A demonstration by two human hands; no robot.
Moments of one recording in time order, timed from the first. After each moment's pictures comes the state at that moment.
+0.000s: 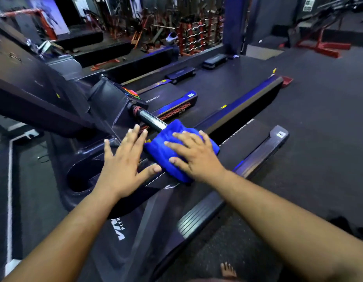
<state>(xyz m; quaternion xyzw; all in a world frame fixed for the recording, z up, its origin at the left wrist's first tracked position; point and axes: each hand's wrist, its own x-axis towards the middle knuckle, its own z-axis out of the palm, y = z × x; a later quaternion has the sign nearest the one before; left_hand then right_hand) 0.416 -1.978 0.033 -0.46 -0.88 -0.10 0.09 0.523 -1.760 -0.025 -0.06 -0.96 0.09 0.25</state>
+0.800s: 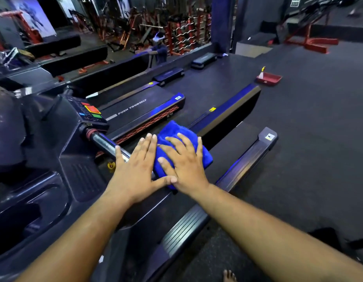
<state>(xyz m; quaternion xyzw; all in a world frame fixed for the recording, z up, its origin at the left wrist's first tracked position) 0.431 -1.802 0.026 -0.45 -0.89 0.00 0.03 0.511 -1.657 -0.037 -0.16 -0.92 0.16 0.33</state>
